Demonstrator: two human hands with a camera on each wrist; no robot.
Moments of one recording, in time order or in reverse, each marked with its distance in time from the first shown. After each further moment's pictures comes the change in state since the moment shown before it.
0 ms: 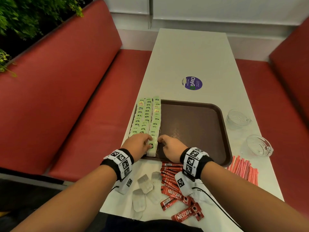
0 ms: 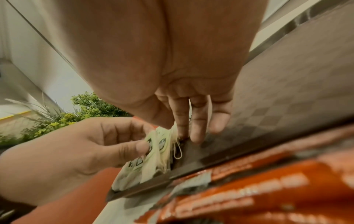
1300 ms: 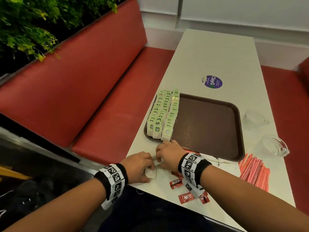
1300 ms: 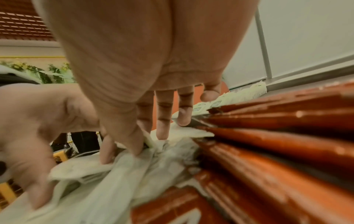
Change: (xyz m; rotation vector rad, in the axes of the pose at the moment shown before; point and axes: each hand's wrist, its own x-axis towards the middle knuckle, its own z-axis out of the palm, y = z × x) left_hand -0.136 -0.032 0.035 0.182 -0.214 0.252; right_hand -0.046 -0.042 0.062 -0.765 -0.132 -0.524
